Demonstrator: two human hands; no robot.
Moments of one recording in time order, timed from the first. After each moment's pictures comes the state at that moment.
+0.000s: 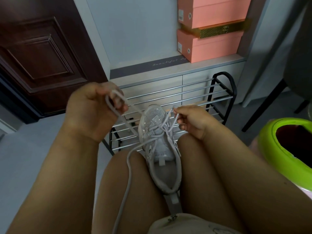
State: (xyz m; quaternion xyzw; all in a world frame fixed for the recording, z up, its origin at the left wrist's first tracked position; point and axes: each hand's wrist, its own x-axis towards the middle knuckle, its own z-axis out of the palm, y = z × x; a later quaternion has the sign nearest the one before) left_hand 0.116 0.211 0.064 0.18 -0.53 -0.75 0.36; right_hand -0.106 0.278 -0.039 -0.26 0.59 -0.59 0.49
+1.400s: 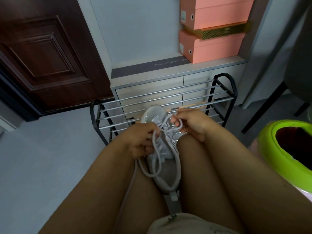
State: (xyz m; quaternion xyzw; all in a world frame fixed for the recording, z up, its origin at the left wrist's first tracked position) left_hand 0.069 0.226 -0.023 0.41 -0.54 -0.73 0.08; right_hand -0.099 0.285 -0.036 -0.34 0.62 -0.53 0.47
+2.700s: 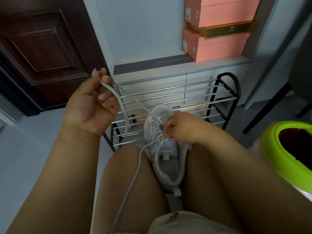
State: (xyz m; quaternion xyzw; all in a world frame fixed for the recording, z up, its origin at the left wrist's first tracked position) left_hand 0.127 0.201 0.054 0.16 -0.34 -0.82 0.43; right_hand -0.059 0.298 0.000 -0.61 0.73 -0.16 0.26
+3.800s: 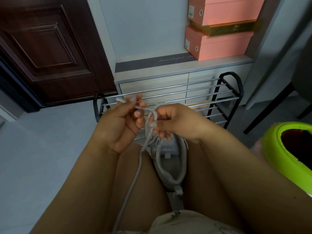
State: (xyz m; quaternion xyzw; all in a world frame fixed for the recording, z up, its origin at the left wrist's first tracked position) left_hand 0.110 0.224 0.009 0.22 -0.41 -0.80 0.37; right_hand -0.040 0.298 0.006 -0.58 0.55 -0.42 0.44
